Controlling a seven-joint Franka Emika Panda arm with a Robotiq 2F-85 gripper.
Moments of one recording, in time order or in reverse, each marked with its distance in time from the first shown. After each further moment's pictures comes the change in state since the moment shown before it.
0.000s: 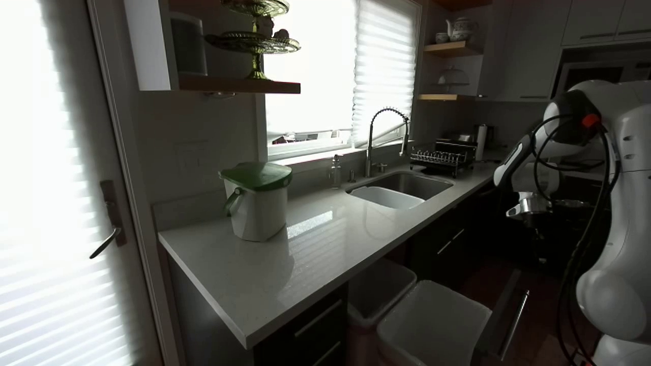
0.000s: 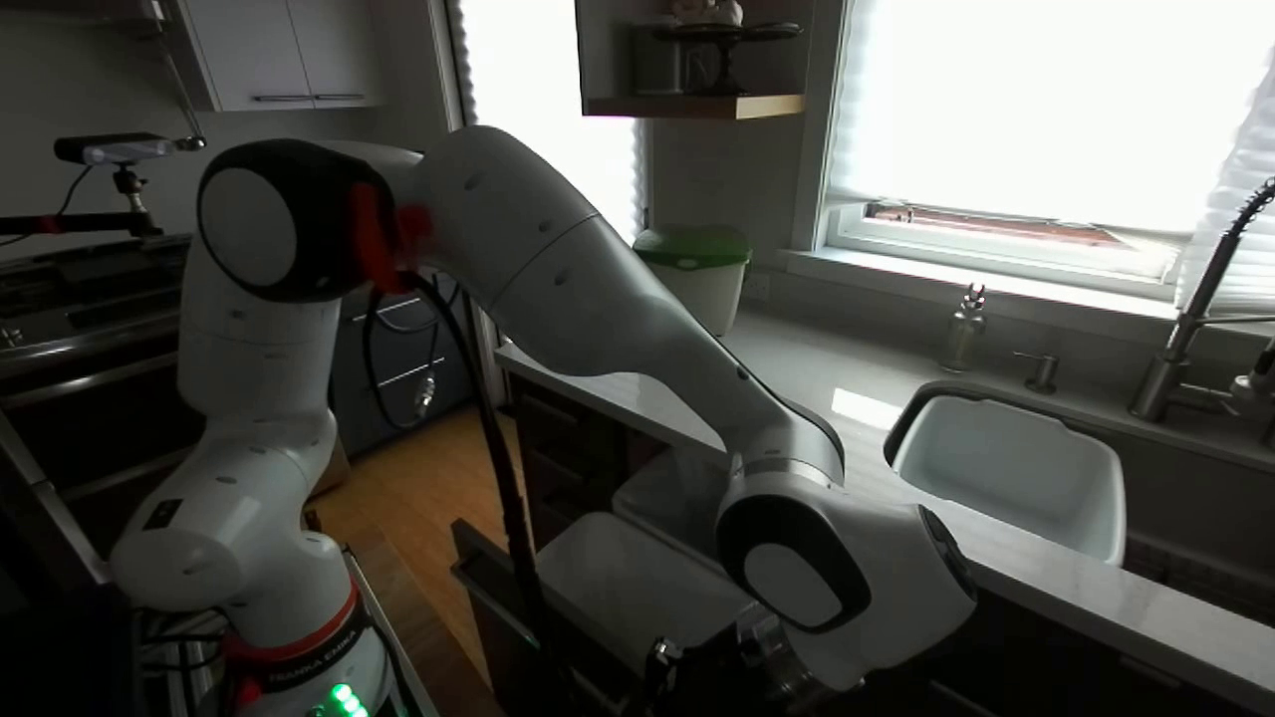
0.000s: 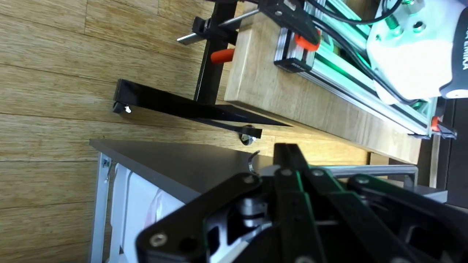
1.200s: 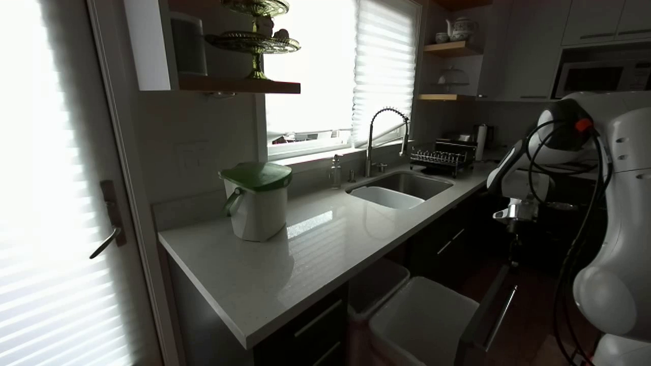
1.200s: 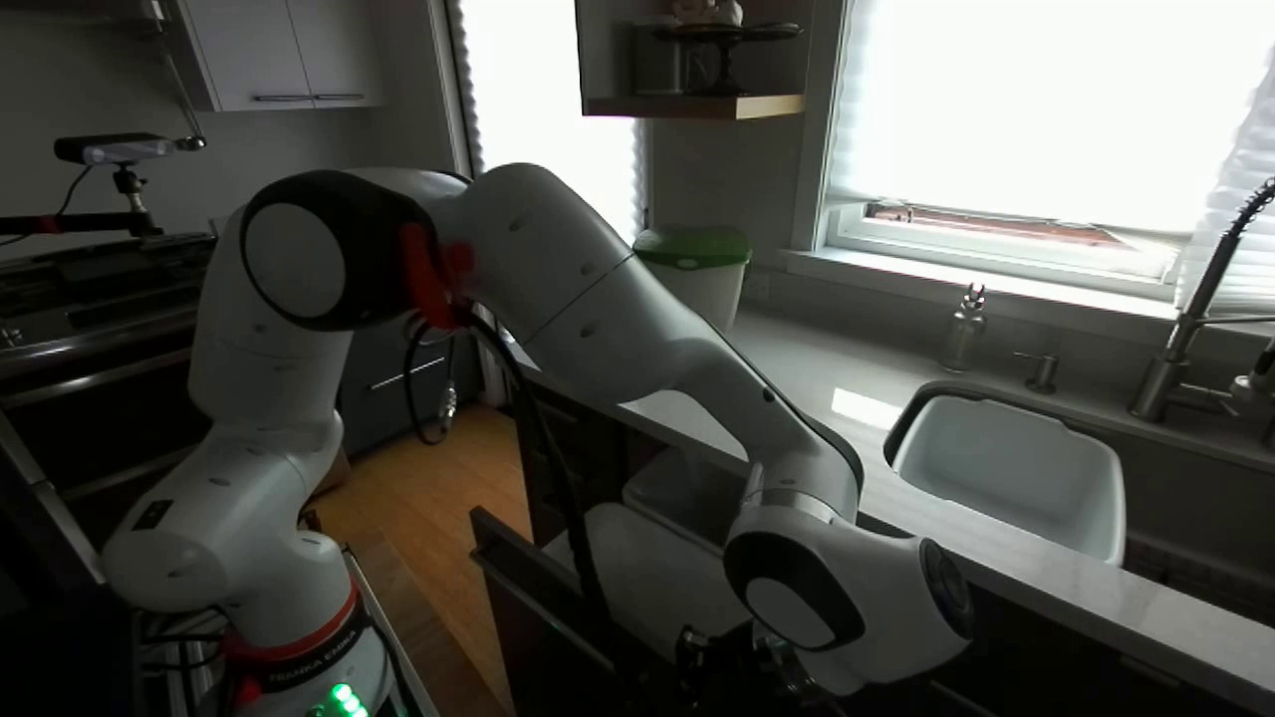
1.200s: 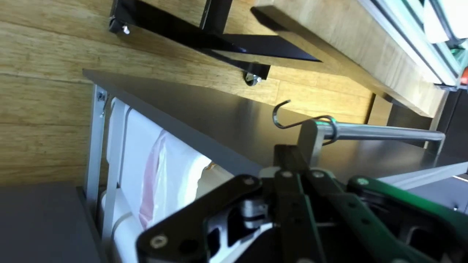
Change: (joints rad) arm -0.081 0.078 0.116 0.027 0.218 0.100 -0.107
